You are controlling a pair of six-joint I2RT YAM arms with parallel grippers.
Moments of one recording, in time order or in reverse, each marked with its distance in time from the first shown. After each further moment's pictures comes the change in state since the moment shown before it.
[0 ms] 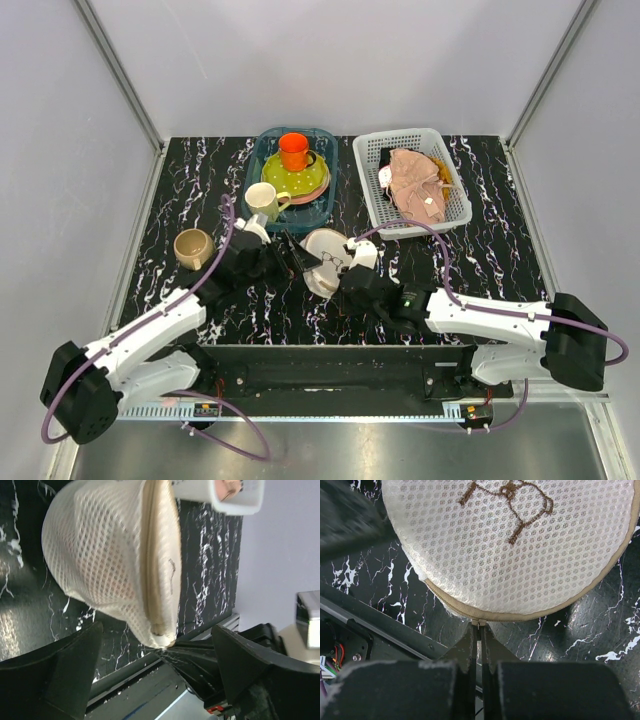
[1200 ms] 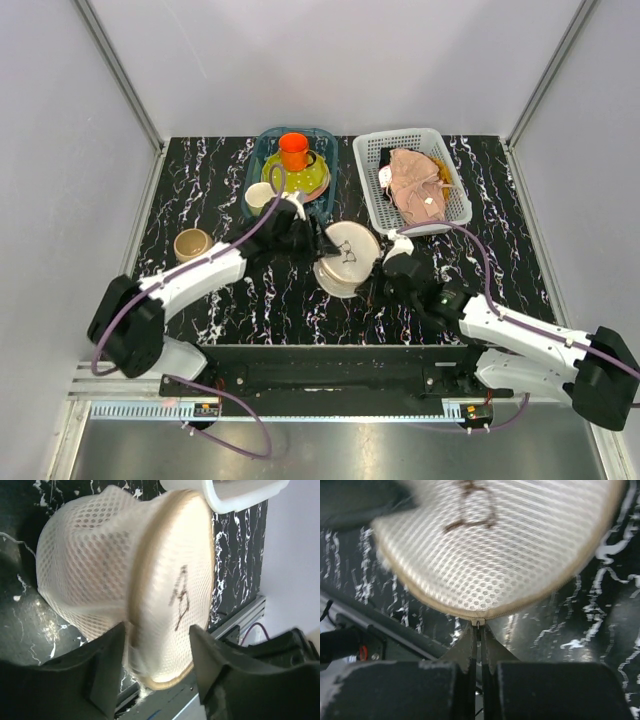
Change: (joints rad) left arm -0.002 0.394 0.242 0.015 0.123 0.149; right arm -0.261 -0.244 -0.178 0.013 -0.209 0.004
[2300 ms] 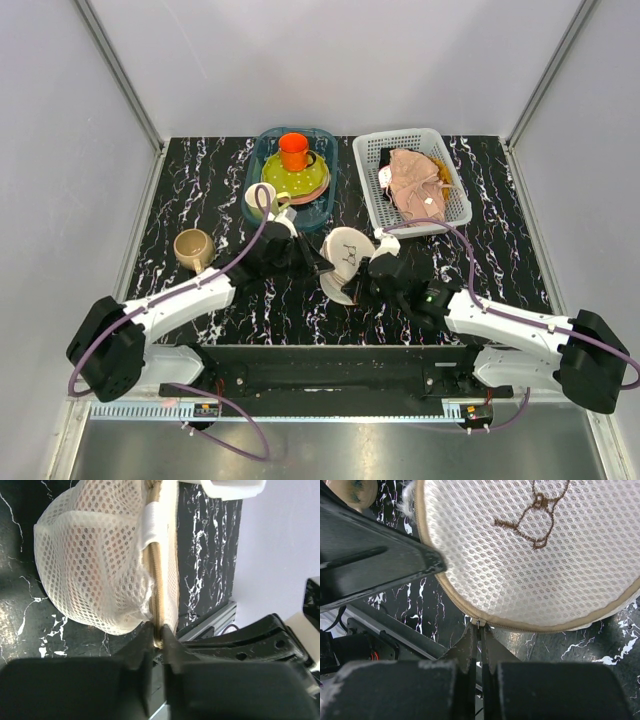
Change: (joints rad) left arm -0.079 -0.135 -0.159 0.115 -0.083 -0.191; right arm 0.090 0.113 0.056 0.085 0.045 0.045
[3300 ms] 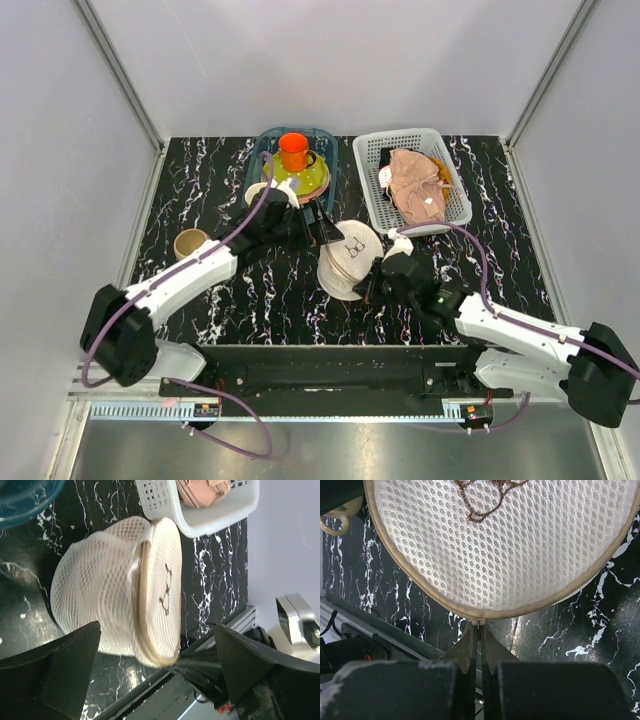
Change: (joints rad) left arm 0.109 0.171 0.291 -0.166 0.080 0.226; right arm -0.074 -0.086 -0.058 -0.038 -0.035 -0.008
